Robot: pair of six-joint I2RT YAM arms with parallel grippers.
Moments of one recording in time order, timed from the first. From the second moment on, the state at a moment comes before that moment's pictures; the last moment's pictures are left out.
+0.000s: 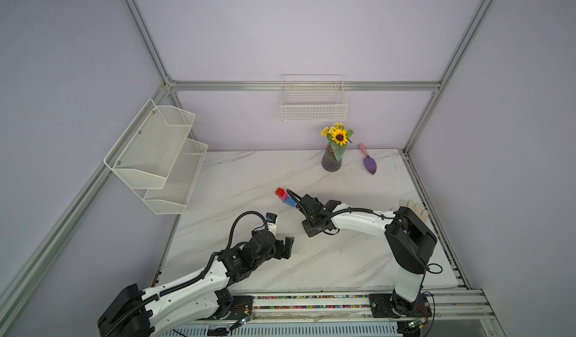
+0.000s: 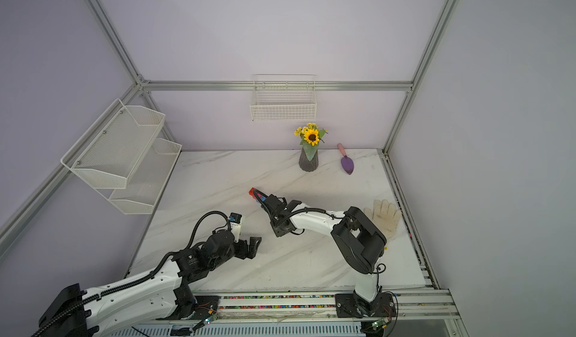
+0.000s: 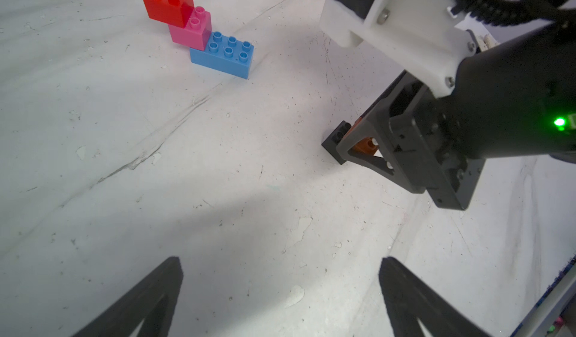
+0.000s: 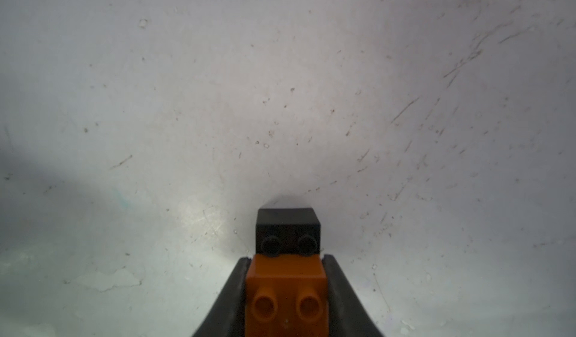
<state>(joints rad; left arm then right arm) -0.87 0.91 0.40 -0.15 -0.27 -0.53 0.85 1.88 1.22 -0.64 0.18 0.39</state>
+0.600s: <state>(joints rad) -0.87 0.91 0.40 -0.16 -0.28 -0.54 0.85 1.89 1.24 -0.67 0.15 0.60</state>
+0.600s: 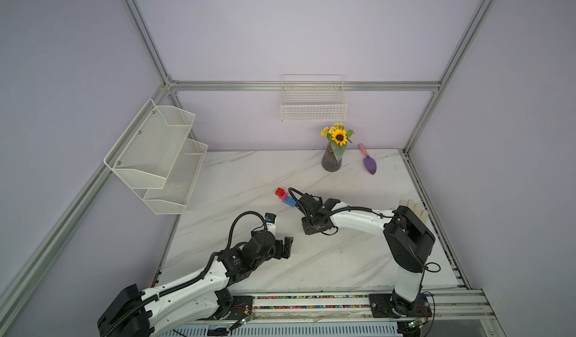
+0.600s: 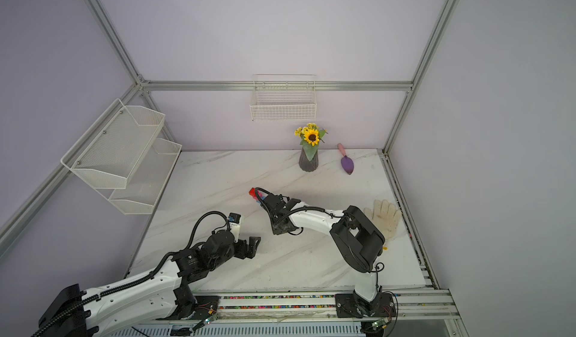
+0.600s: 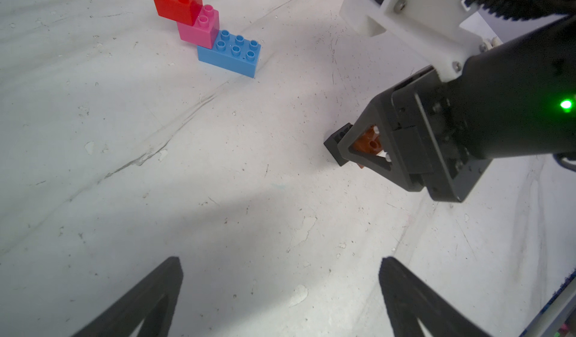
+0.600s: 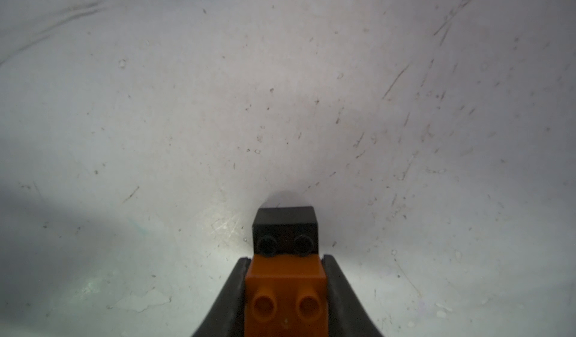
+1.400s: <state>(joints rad) -0.87 0.87 0.40 -0.21 -0.29 -0.55 0.89 1.90 1.23 -0.64 0.22 0.61</state>
